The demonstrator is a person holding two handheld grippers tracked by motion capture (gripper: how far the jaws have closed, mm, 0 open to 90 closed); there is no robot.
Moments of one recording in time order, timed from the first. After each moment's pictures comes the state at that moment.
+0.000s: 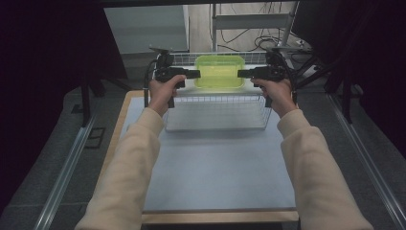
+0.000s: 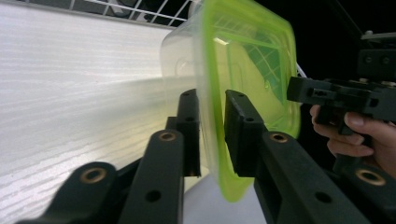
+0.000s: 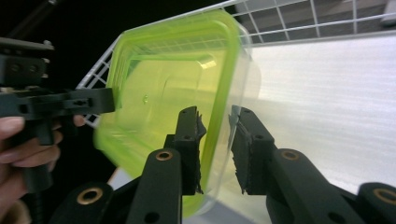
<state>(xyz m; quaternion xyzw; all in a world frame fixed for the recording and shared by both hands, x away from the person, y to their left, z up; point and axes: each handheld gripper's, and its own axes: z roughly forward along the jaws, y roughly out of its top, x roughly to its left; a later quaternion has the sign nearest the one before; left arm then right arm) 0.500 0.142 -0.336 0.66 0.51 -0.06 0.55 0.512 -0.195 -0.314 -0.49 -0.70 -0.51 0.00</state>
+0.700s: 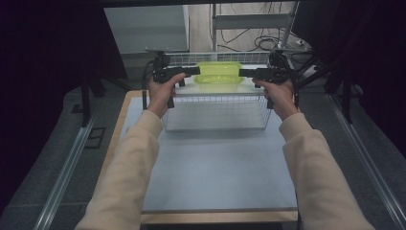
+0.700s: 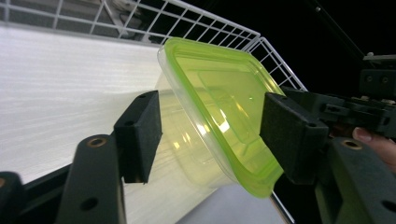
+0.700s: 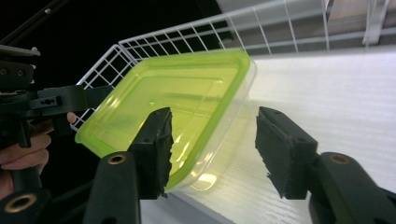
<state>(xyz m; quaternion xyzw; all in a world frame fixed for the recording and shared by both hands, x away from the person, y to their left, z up) 0.492 0.151 -0.337 0.64 0.51 -0.02 0.58 0.507 -0.204 -0.317 -0.49 -0.70 -0.53 -0.04</state>
